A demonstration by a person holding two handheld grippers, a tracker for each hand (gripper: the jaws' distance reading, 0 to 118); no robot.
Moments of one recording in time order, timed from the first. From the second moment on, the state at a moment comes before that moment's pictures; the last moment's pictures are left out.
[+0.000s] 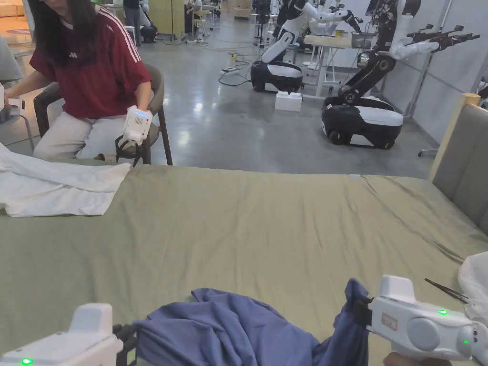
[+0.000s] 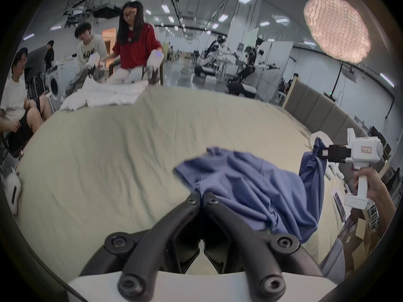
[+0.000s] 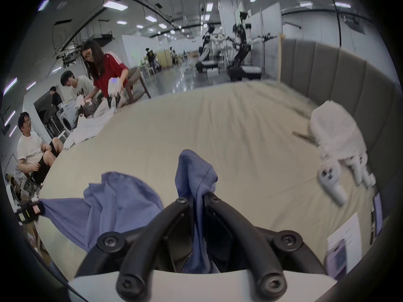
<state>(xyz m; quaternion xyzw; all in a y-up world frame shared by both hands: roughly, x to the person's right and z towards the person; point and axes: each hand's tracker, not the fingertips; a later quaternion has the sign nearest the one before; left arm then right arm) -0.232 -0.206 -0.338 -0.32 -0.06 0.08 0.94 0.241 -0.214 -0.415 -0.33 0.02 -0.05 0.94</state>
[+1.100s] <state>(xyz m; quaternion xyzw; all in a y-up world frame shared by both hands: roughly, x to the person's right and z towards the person) -0.340 0.090 -0.449 -0.10 0.03 0.04 0.99 0.191 0.088 -0.469 -0.11 -0.01 0.01 0.99</state>
